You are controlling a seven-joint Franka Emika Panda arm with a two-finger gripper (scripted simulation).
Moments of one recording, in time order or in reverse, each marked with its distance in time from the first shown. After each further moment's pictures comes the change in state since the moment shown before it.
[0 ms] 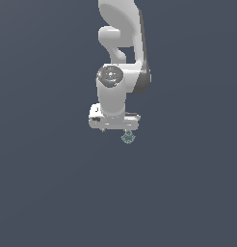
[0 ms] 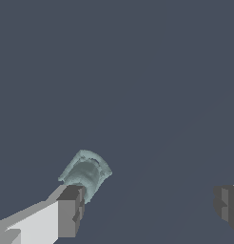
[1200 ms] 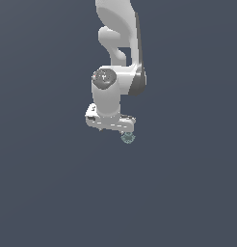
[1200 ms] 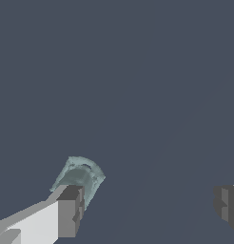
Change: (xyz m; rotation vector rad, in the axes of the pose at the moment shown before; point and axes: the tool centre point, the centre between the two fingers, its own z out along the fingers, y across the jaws) arm -0.004 0.015 0.011 0.014 0.002 0.128
